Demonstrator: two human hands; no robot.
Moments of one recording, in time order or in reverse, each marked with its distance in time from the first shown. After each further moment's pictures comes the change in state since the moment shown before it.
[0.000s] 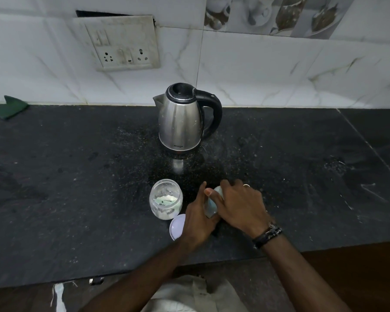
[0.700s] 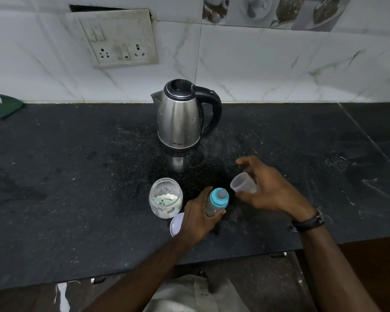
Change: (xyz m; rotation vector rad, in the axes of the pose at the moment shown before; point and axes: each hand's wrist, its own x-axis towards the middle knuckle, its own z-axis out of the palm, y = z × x) left_hand 0.006 -0.014 0.000 0.133 0.003 0.112; right_hand 0.013 0.057 -0.043 0.473 -0.130 -0.010
